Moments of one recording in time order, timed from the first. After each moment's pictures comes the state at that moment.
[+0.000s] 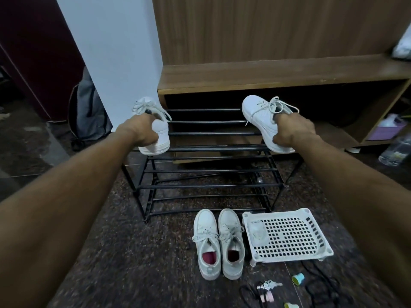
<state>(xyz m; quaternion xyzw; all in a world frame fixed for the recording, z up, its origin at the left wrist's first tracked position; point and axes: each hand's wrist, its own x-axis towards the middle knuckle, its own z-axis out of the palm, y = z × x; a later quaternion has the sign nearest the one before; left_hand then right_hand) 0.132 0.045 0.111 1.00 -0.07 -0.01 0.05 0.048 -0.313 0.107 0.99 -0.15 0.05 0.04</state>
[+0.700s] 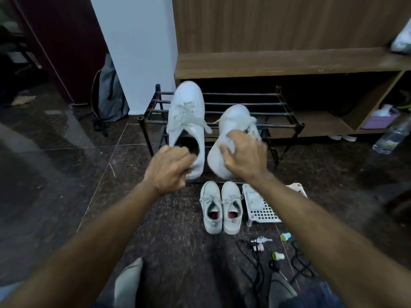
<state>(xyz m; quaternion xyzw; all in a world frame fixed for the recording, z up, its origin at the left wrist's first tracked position) -0.087 0.059 0.050 0.86 -0.41 0.29 0.05 -0.117 -0.162 0.071 0.91 0.08 0.39 -0.13</state>
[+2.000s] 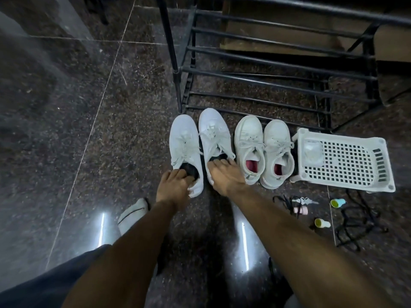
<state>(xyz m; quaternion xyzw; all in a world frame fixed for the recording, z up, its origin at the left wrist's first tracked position) -0.116 0.140 -0.244 0.97 -0.15 -0.16 0.03 -0.078 -0.035 -0.227 0.96 0.21 -0.19 -0.01</state>
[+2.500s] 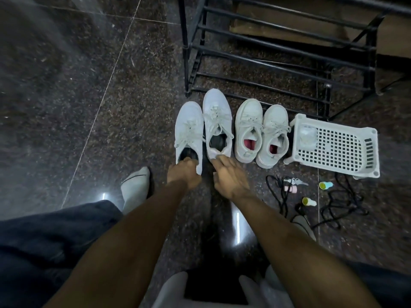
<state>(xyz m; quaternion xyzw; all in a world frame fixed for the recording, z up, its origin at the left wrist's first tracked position) -0.159 0.101 -0.206 0.95 0.03 -0.28 0.12 -0.167 -0.054 -0.213 0.96 0.17 -0.14 -0.14</state>
